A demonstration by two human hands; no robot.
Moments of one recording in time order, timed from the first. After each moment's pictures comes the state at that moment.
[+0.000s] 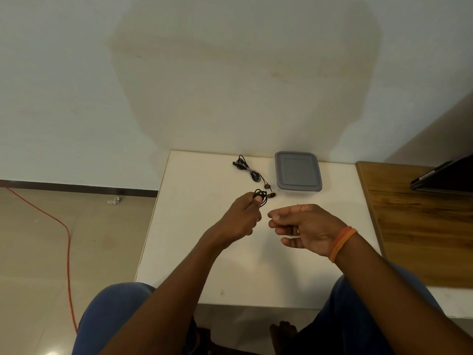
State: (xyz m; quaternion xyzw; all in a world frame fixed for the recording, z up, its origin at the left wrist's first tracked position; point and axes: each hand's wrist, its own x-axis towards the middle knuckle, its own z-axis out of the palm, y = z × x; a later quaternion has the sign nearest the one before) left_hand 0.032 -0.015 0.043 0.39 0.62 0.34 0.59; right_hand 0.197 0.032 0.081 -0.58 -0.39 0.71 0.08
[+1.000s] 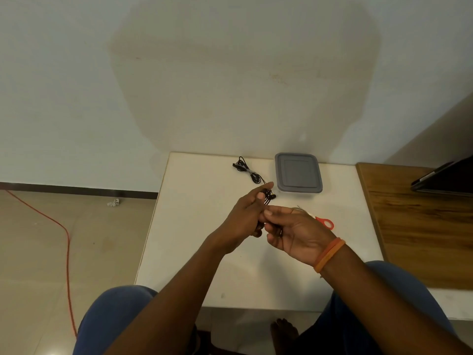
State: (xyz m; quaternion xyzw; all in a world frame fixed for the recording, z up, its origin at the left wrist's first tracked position) left_hand 0.038 -0.015 0.044 0.38 0.57 0.41 0.60; right_hand 0.175 0.014 0.076 -0.50 -0.27 0.80 0.18
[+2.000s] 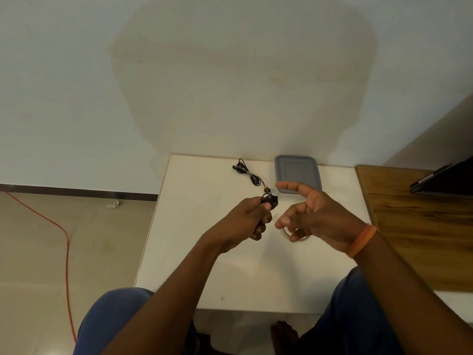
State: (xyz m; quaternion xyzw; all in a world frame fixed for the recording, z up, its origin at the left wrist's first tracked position) left_hand 0.028 -0.018 0.054 0.40 0.53 0.36 0.66; right_hand 0.209 0.043 0.110 -0.43 -0.55 0.71 0.09
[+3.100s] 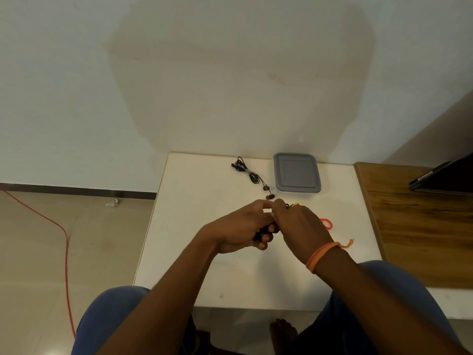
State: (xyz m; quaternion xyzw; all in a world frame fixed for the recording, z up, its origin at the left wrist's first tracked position) left_hand 0.031 -0.019 0.067 0.35 0.47 0.29 0.76; right_hand 0.170 0.019 0.078 -0.59 -0.76 0.26 -0.01
